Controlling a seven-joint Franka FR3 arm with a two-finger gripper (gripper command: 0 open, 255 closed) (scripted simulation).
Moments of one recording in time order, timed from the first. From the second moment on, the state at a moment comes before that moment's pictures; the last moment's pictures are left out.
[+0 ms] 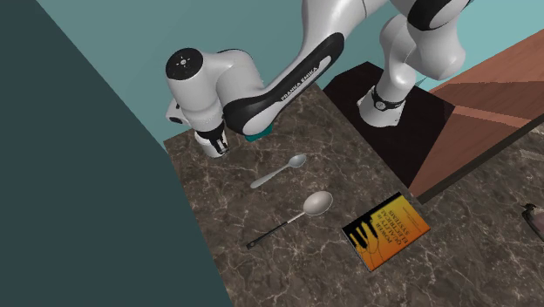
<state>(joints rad) -0.20 0.44 -0.31 -1.69 0.07 2.12 -0.22</state>
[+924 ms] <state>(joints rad) -0.19 0.38 -0.32 -1.59 0.05 1.96 -0.21</state>
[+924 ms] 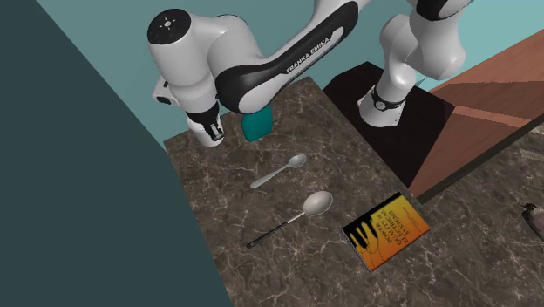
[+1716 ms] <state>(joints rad) -0.19 0.36 -0.32 -1.47 0.04 1.81 -0.21</state>
